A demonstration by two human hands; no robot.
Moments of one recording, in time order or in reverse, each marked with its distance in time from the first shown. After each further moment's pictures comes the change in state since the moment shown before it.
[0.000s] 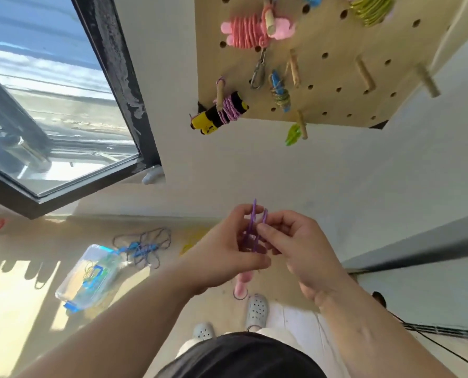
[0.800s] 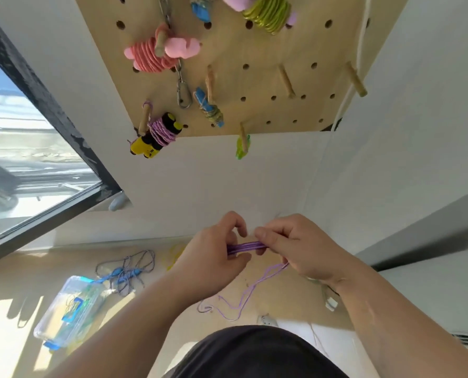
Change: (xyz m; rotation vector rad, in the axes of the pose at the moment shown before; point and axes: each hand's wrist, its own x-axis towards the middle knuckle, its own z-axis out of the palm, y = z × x) left_hand 0.096 0.032 0.102 0.642 0.121 0.091; right_hand 0.046 -0.005 -0.172 -0.363 -0.289 -0.156
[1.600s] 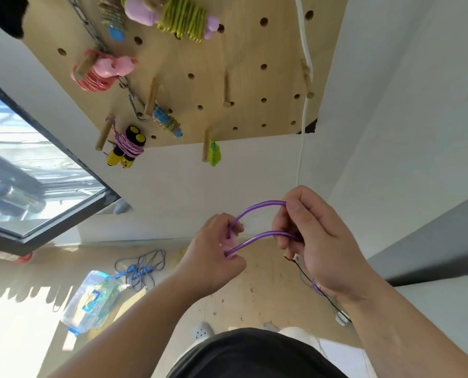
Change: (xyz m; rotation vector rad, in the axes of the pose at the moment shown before) left_hand 0.079 0.063 0.109 -0.033 0.193 -0.176; right_hand -0.037 0.061 -0.133 0.532 0.187 -0.224
